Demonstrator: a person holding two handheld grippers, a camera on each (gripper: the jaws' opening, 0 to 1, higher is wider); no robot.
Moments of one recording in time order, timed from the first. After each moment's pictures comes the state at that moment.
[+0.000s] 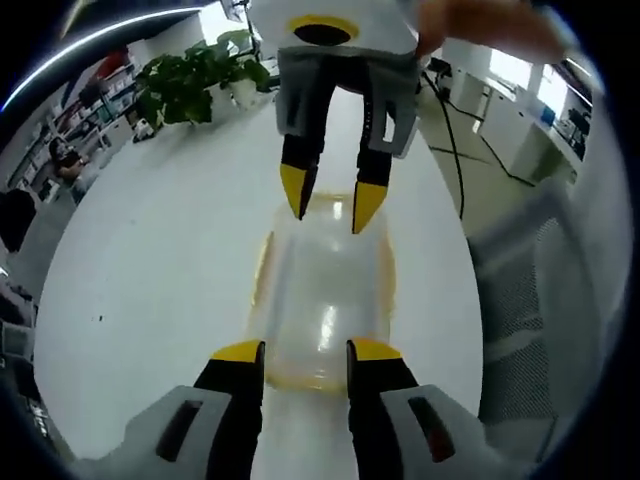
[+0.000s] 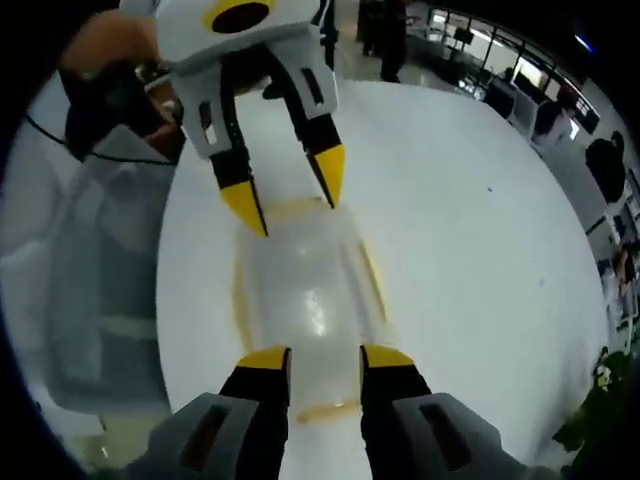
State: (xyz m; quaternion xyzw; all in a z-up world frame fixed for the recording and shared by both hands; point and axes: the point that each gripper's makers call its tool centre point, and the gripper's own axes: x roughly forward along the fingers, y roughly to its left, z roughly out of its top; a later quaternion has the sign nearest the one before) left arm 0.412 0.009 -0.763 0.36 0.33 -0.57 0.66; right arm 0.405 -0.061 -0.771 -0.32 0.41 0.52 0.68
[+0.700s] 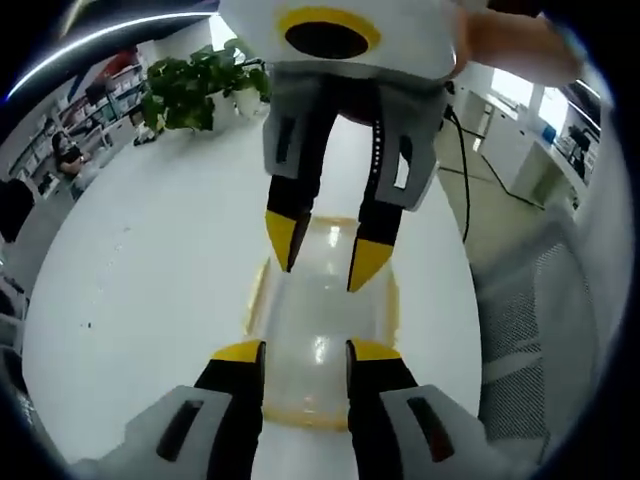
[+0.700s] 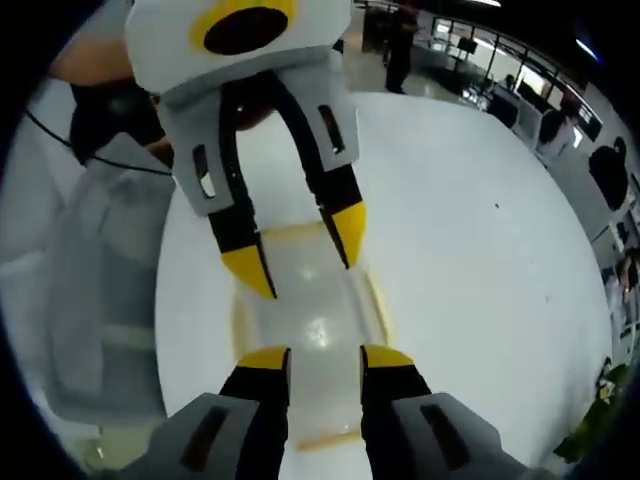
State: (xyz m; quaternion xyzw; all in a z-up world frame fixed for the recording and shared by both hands) left arm 0.412 -0.013 -0.769 0.33 0.32 -0.58 0.67; right arm 0.411 -0.039 -0.772 -0.31 0.39 0.53 0.69
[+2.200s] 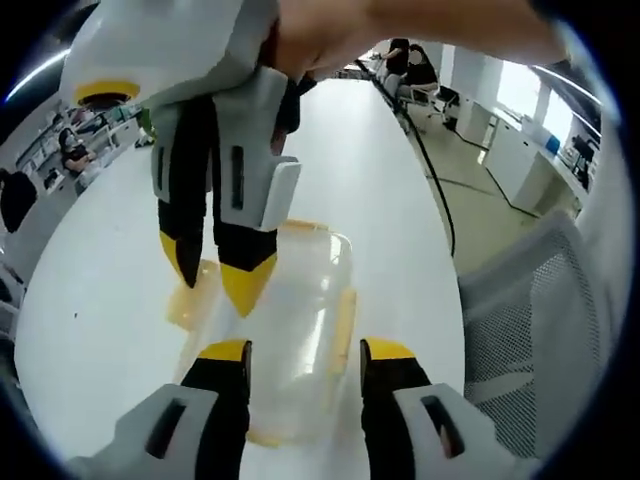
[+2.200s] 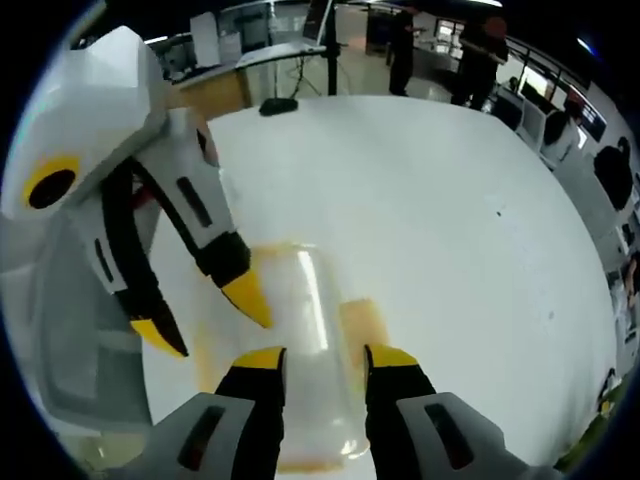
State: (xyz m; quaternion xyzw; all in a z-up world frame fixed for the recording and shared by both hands) left arm 0.371 -0.027 -0.781 0.30 0.31 -0.57 0.70; right arm 0.435 -0.022 -0.776 -0.30 0.39 0.54 0.68
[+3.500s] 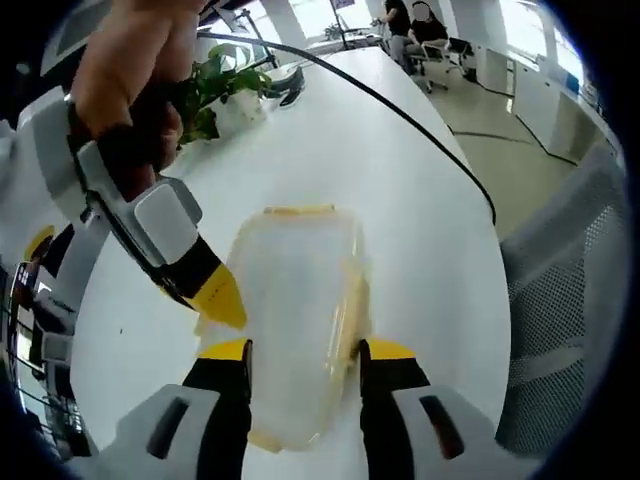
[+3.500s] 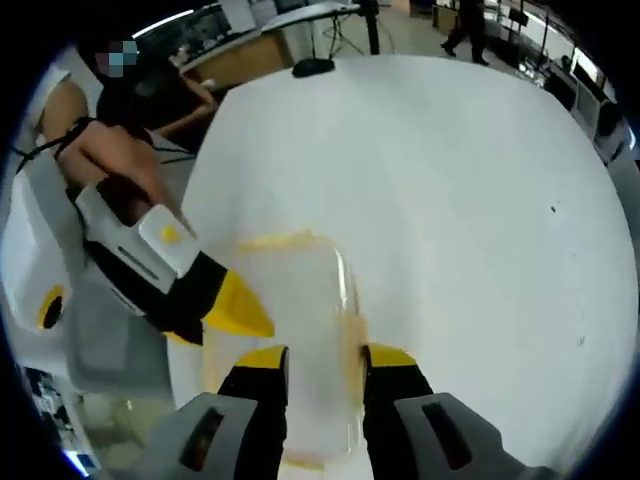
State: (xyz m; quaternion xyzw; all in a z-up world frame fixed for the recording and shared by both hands) left arm 0.376 -0.030 -0.793 0.42 0.26 -0.49 0.72; right arm 0.434 -0.016 -0.787 -0.33 0.48 0.59 0.56
